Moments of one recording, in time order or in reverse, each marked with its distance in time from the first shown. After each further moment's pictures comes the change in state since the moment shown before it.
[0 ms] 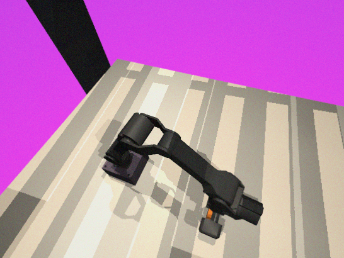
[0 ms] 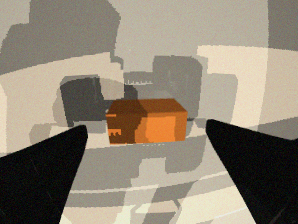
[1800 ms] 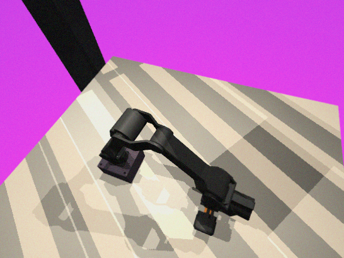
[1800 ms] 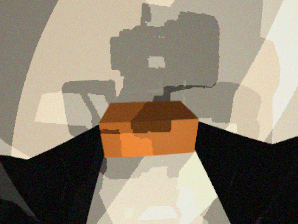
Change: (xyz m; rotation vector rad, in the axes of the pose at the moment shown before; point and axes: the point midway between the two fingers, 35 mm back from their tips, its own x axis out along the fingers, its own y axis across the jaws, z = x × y) arm -0.002 -0.001 0.000 0.004 -0.044 -0.005
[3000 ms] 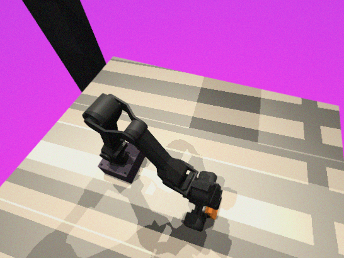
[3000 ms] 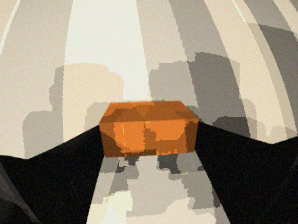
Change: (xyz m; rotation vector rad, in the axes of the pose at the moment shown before) arm 0.011 0.000 -0.010 0.004 -0.506 0.000
